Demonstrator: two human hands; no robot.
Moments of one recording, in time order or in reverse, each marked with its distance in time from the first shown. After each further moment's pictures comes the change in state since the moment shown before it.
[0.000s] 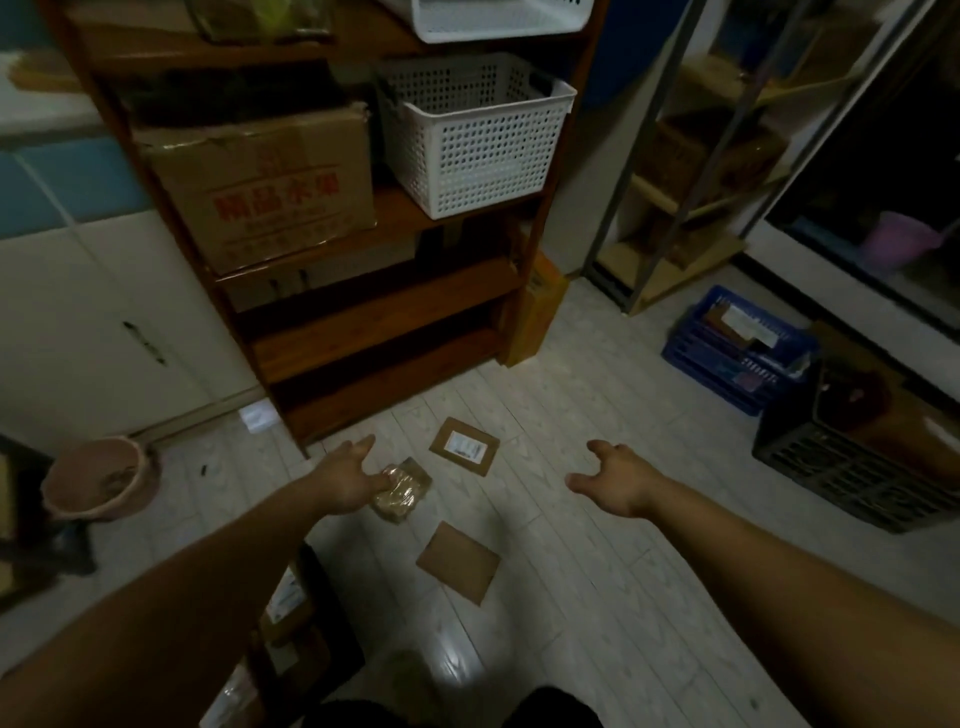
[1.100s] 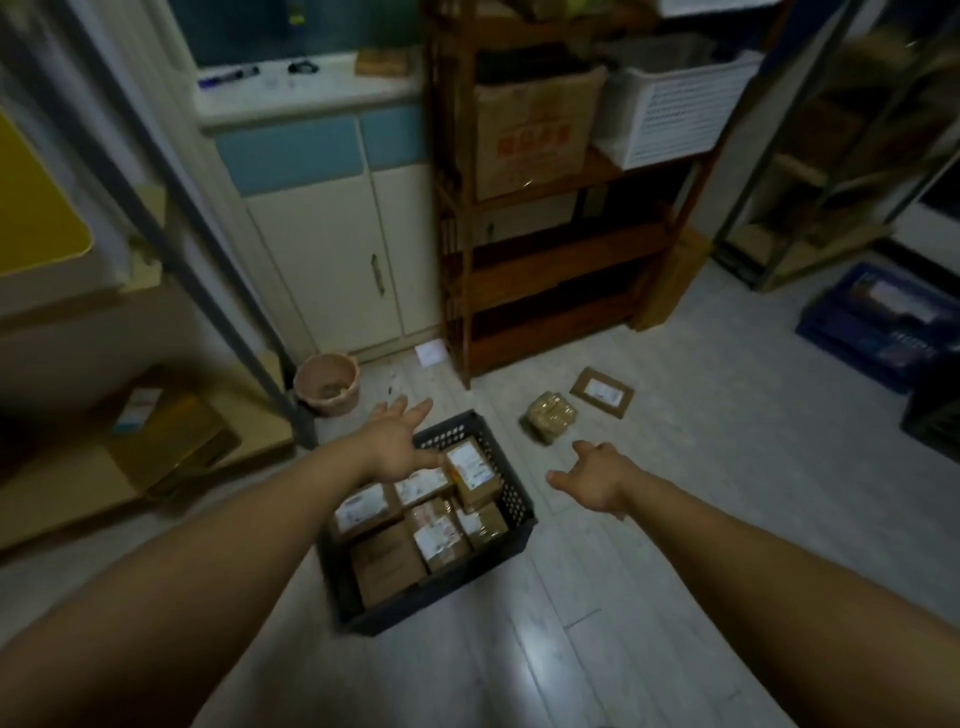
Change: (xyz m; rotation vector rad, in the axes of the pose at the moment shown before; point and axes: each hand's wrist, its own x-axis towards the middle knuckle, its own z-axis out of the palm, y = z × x) left_hand -0.295 -0.289 -0.060 0.316 0.021 0.013; right_hand -0.218 -0.221 0.303 -0.184 -0.072 -0.167
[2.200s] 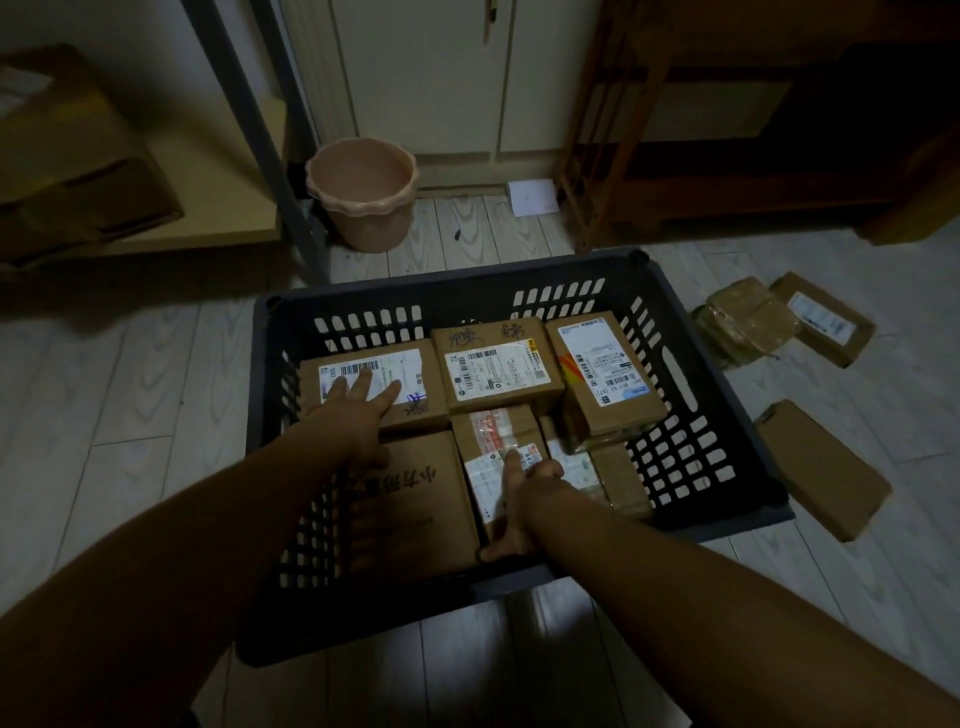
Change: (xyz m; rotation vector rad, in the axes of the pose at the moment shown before) left_hand 0.371 -0.335 0.408 0.135 -0.041 -0.316; right_hand 0.426 -0.095 0.445 -0.611 -0.318 -0.144
